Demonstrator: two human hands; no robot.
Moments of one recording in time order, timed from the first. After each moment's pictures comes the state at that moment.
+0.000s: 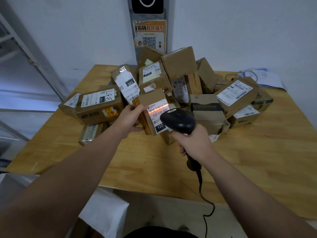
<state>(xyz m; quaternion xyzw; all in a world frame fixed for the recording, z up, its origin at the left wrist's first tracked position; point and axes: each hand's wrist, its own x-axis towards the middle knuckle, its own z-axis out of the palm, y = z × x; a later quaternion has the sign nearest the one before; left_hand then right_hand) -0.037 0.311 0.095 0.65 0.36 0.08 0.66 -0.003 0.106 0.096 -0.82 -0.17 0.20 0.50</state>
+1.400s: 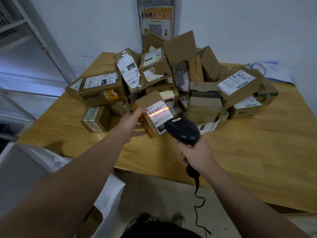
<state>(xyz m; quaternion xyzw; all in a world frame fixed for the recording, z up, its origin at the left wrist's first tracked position) -0.072 0.269 0.044 0.59 0.44 0.08 0.68 -0.034 0.048 0.055 -0.81 -0.15 0.24 0.52</state>
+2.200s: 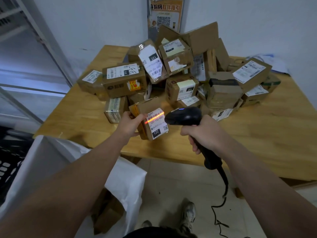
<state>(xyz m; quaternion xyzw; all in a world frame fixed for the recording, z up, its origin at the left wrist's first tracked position) -0.175 0.346 0.019 0.65 0.39 0.08 0.64 -0.125 0.120 0.123 -0.83 -0.15 0.31 0.44</state>
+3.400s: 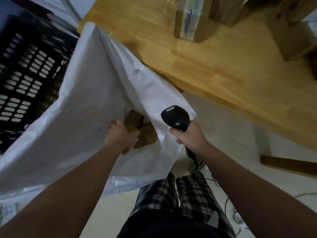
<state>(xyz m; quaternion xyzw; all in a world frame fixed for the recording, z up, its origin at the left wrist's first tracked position) -0.453 0.379 -0.169 0.73 0.59 -0.19 0.28 -0.276 0.226 -0.128 -0.79 -0.19 0.47 0.36</state>
